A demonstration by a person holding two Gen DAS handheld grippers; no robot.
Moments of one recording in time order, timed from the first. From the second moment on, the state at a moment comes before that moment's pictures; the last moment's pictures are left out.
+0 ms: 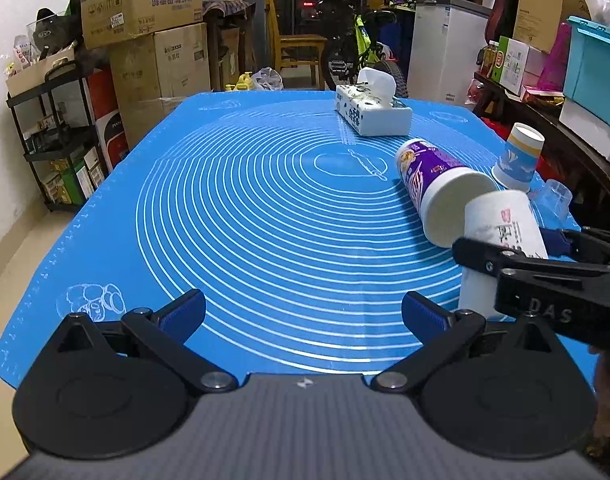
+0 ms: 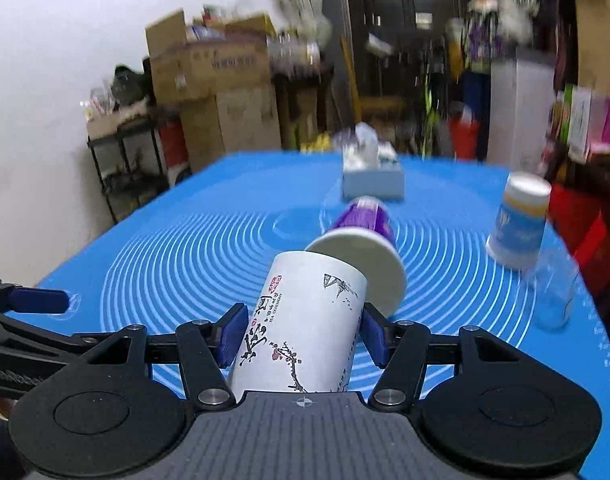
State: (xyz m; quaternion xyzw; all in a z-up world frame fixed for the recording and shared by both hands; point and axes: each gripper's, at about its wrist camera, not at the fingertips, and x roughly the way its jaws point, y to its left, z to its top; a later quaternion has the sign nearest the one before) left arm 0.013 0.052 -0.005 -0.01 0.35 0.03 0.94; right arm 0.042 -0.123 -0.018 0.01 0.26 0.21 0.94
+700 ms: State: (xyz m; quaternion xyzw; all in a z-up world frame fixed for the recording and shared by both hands) left arm -0.001 0.047 -0.010 0.00 0.34 0.02 0.94; right arm -0.007 -0.124 -0.057 -0.07 0.14 0.20 0.97
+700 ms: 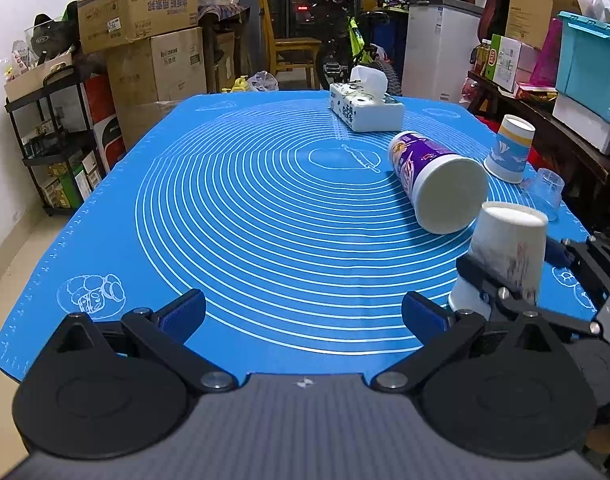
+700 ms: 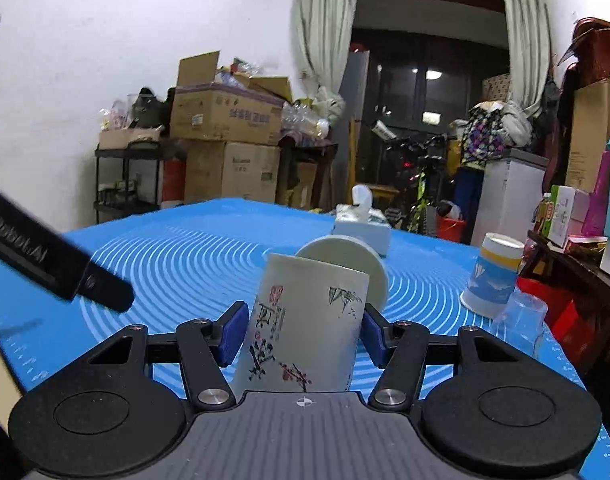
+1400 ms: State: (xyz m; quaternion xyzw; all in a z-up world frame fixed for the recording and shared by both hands) left arm -0.024 0.036 0.001 -0.01 0.34 0.01 0.94; right arm -0.024 -0.136 -0.046 -0.06 0.20 0.21 0.95
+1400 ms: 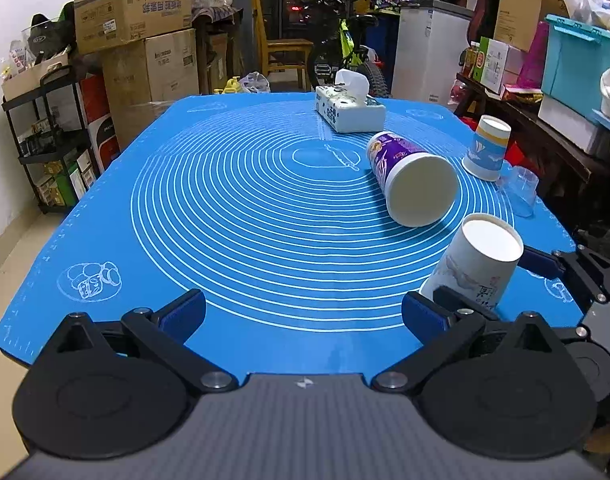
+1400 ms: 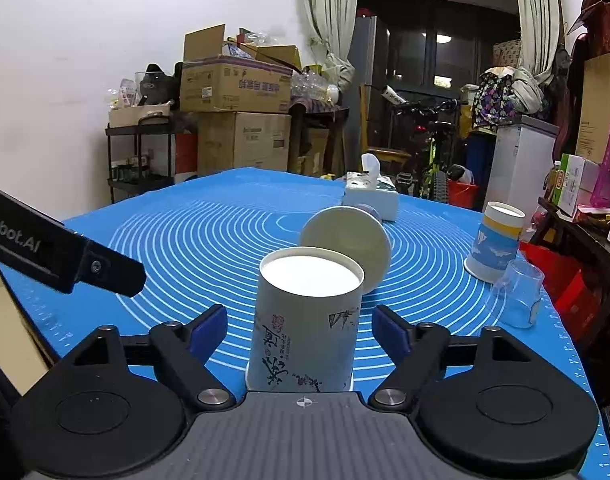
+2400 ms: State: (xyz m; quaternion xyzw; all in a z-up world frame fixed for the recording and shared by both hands) left arm -0.061 -0.013 -0.004 0.00 0.34 -0.05 0.94; right arm -0.079 -0.207 -0.018 0.00 0.25 0.14 0.96
